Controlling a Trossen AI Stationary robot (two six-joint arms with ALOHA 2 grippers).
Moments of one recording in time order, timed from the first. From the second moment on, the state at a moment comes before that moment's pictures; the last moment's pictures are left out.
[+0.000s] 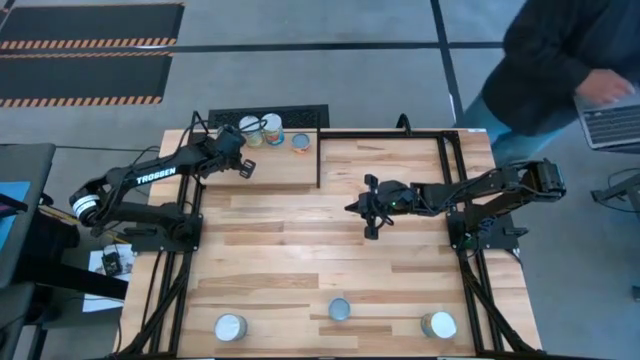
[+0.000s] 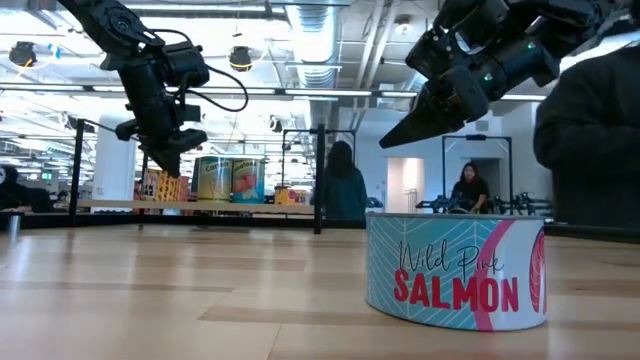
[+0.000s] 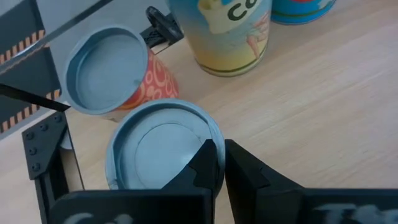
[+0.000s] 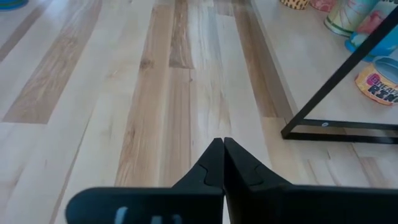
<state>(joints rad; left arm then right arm) 0.74 1.19 0.69 -0.52 -0.38 -0.21 -0.05 1.36 0.61 0.24 0.08 -0.13</state>
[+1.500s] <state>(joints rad) 0.13 1.06 0.73 -0.43 -0.43 -0.18 -0.18 1.43 0.38 1.03 -0.16 -0.07</state>
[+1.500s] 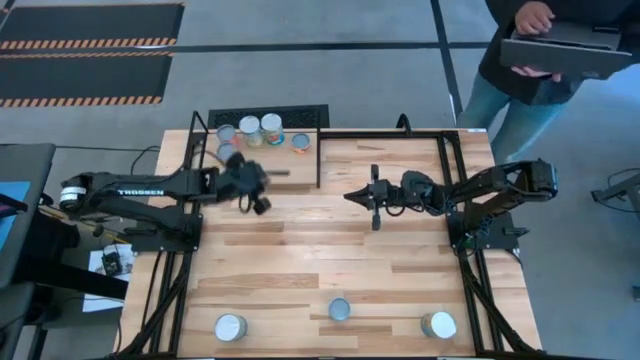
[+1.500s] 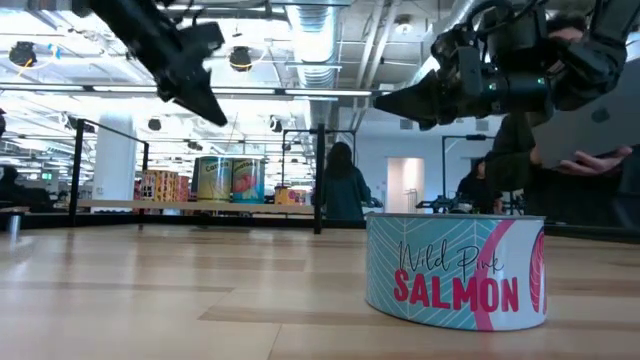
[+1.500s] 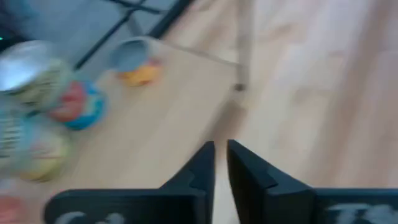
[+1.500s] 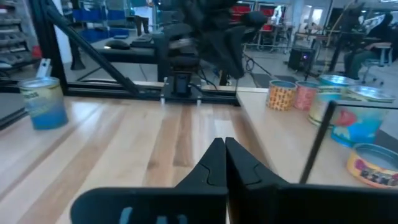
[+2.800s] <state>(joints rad) -0.82 1.93 1.79 -1.34 -0.04 -1.48 0.02 1.44 0.38 1.09 0.03 -0.09</state>
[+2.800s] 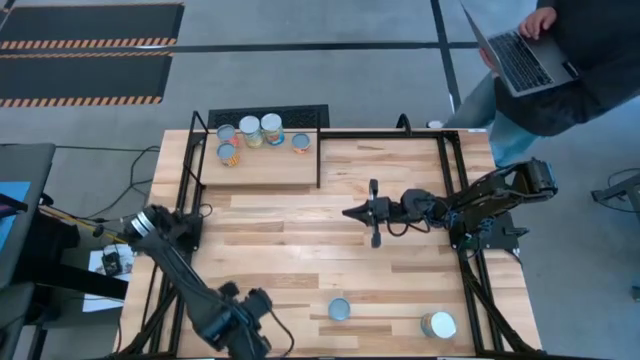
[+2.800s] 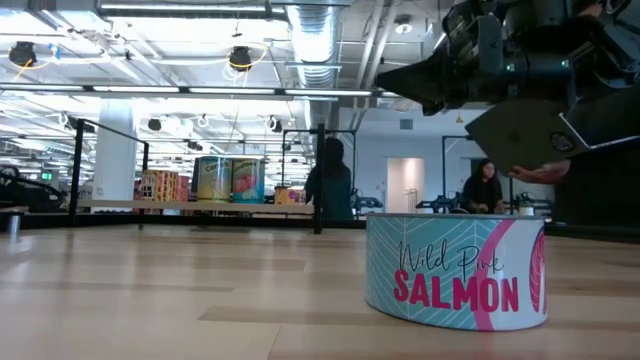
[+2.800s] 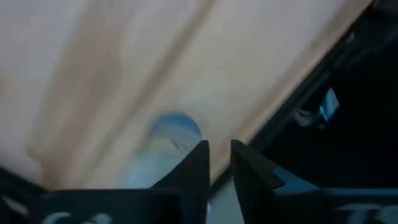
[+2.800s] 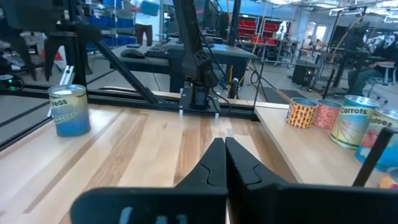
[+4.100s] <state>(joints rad) -0.87 2.01 1.72 -1.38 0.00 -1.87 0.02 1.44 0.38 1.12 0.02 -0.11</state>
